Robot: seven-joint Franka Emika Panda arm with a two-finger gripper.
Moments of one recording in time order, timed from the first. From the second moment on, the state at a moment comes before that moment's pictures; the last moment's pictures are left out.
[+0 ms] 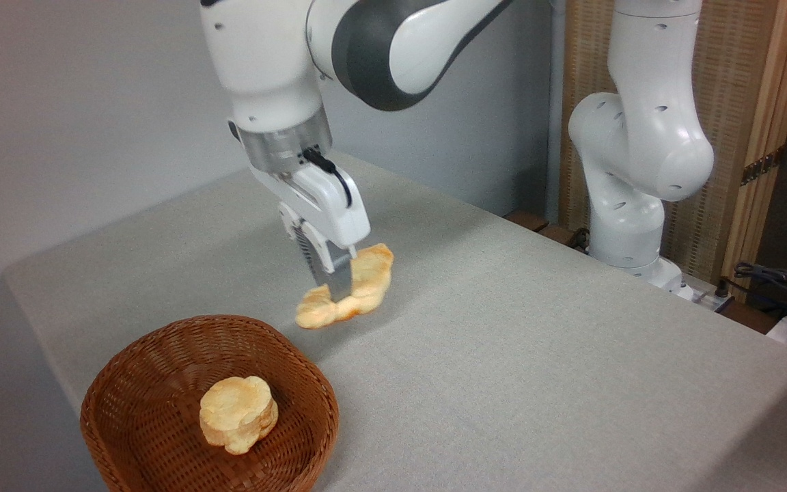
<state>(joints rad) -0.33 -0.05 0.22 -1.92 -0.08 1.79 0.74</state>
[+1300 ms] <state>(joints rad) -0.32 0.06 0.22 -1.89 -0.31 2.45 0.74</state>
